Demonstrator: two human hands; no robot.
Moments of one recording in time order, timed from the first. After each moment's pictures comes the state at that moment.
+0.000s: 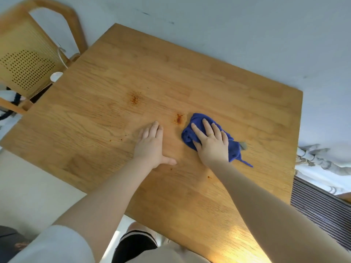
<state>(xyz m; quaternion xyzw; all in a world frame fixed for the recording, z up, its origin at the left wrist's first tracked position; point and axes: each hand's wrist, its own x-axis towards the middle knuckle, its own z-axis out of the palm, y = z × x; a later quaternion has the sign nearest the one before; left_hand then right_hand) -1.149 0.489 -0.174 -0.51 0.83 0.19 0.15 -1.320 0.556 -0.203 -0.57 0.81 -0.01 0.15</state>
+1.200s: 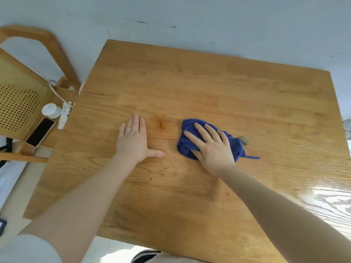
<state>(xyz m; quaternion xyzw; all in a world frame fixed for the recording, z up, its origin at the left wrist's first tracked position) -1.067 0.319 -0.177 -0.45 0.86 0.10 0.21 -1.234 0.472 -0.213 -0.59 0.80 -0.01 0.13</state>
